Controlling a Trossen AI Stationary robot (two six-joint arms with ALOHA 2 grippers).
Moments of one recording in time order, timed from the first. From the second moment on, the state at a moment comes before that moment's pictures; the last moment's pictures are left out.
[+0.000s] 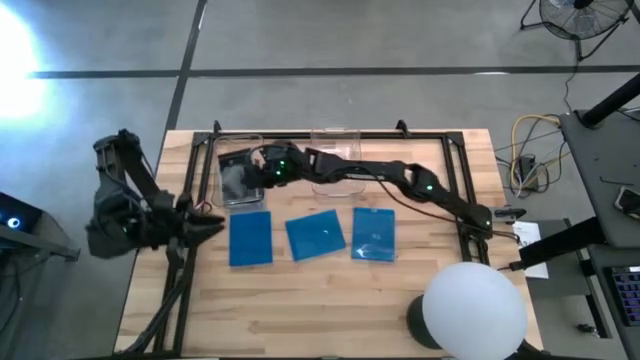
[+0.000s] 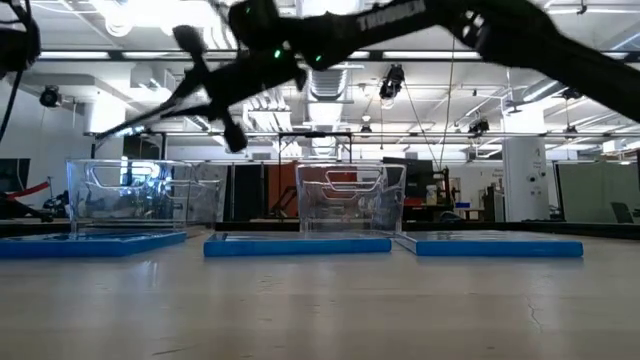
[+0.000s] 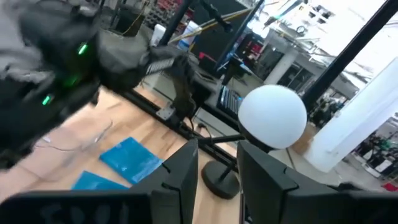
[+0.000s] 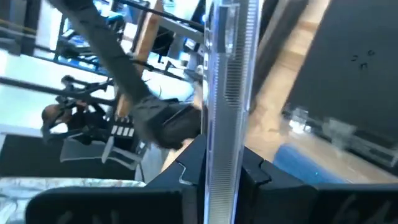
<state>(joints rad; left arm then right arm) -1.08 0.75 1.00 -0.47 -1.25 -0.85 -0.18 2.50 2.31 -0.19 -0.19 1.13</state>
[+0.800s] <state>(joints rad) -1.08 0.42 0.94 -0.64 -1.20 -0.69 -0.24 2.63 2.33 -0.07 -0.29 1.34</state>
